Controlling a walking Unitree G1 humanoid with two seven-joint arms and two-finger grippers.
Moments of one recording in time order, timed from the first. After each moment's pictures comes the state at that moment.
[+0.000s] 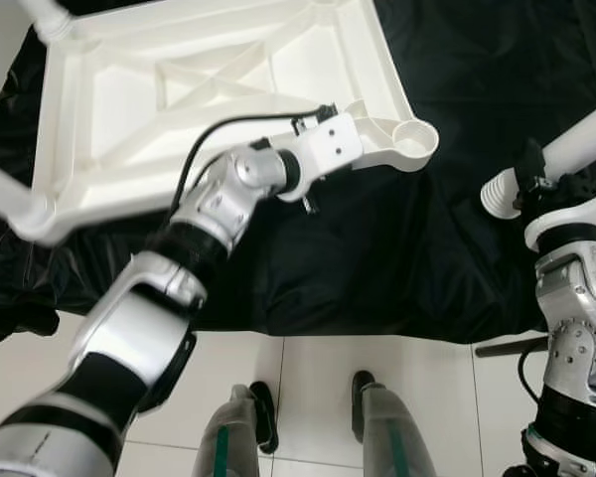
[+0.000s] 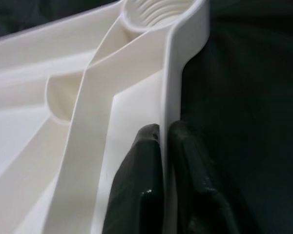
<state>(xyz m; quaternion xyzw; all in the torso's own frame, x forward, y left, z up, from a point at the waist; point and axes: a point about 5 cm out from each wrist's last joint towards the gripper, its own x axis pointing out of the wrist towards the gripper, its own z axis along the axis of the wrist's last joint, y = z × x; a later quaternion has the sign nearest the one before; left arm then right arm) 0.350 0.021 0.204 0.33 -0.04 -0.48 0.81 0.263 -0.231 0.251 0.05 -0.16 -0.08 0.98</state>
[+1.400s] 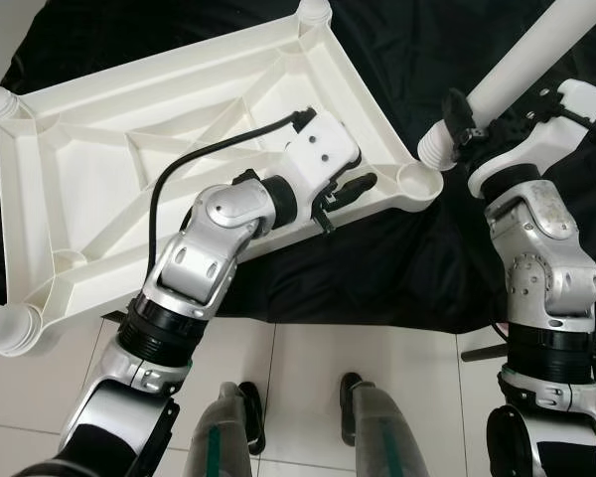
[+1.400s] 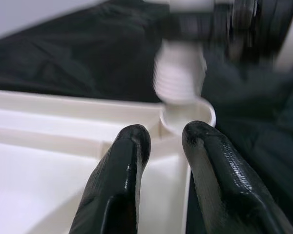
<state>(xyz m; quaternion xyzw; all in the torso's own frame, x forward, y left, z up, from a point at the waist) 0.298 0.040 0.257 0.13 -0.09 -0.47 0.87 0.319 -0.186 0.261 0.02 -0.16 0.06 0.99</state>
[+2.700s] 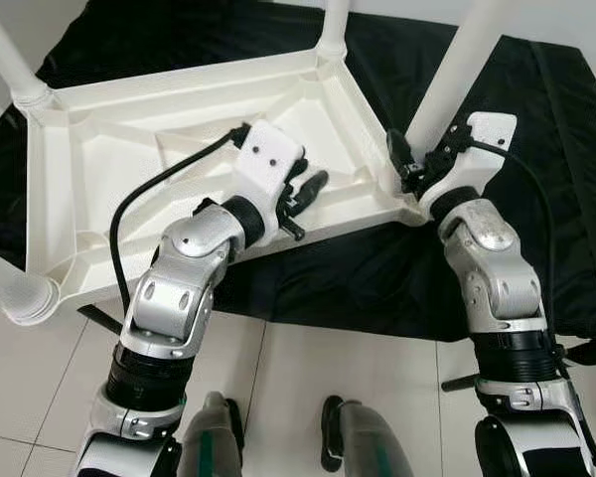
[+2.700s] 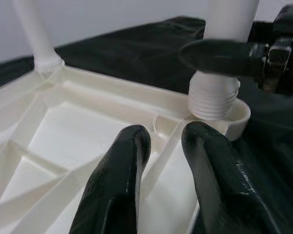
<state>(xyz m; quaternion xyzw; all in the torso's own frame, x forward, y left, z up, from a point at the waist) 0.286 0.064 0.235 0.10 -0.07 -0.37 0.92 0.327 -0.157 0.228 -0.04 -0.12 0.09 0.99</state>
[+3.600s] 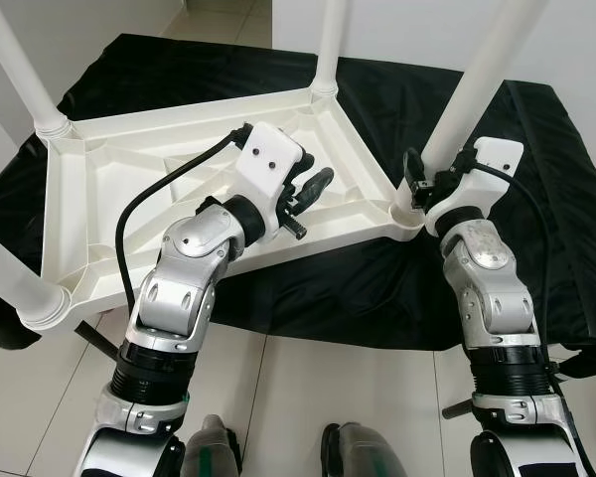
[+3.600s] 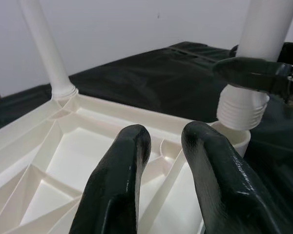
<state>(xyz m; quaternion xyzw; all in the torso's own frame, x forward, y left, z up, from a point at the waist) 0.300 0.072 0.222 0.09 -0.07 -0.36 0.93 0.325 -0.170 0.201 -0.04 -0.09 0.02 1.00</state>
